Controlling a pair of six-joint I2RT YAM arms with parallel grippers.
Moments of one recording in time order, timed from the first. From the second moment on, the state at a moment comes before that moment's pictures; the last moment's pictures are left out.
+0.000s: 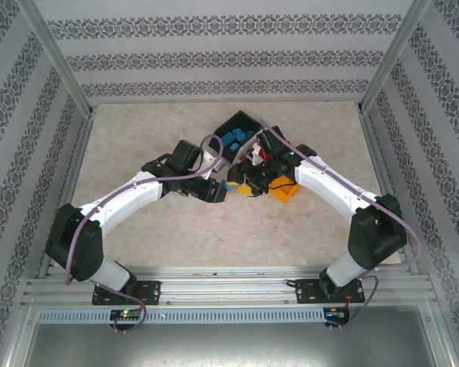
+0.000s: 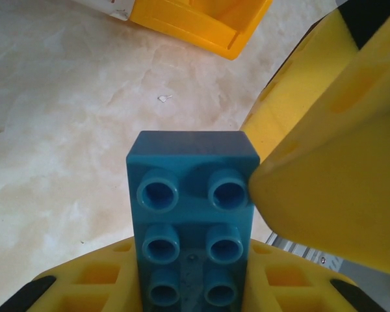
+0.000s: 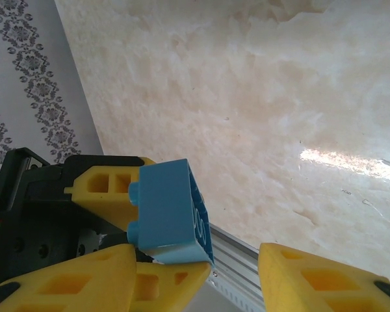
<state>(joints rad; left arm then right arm) -0.54 1.51 1.12 -0.57 0.58 -0.21 0.52 1.58 1.26 -0.71 -0.70 0.89</state>
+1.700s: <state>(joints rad) -0.33 1.40 1.02 -0.33 0.58 -0.42 0.38 1.56 1.10 -0.51 -0.78 1.01</state>
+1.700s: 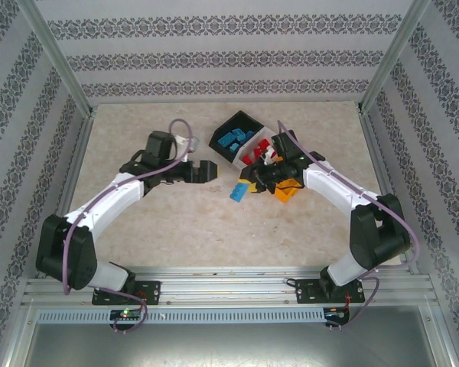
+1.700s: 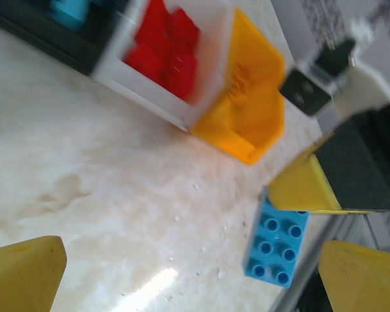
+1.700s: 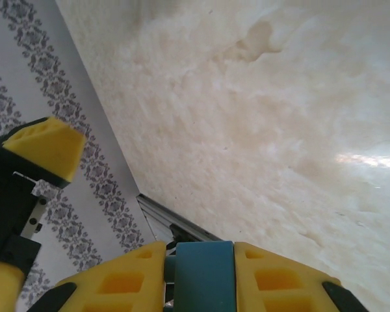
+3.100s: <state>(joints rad) -0.26 1.03 0.79 -0.53 0.31 -0.62 0.19 2.27 2.44 -0.81 -0.59 0.89</state>
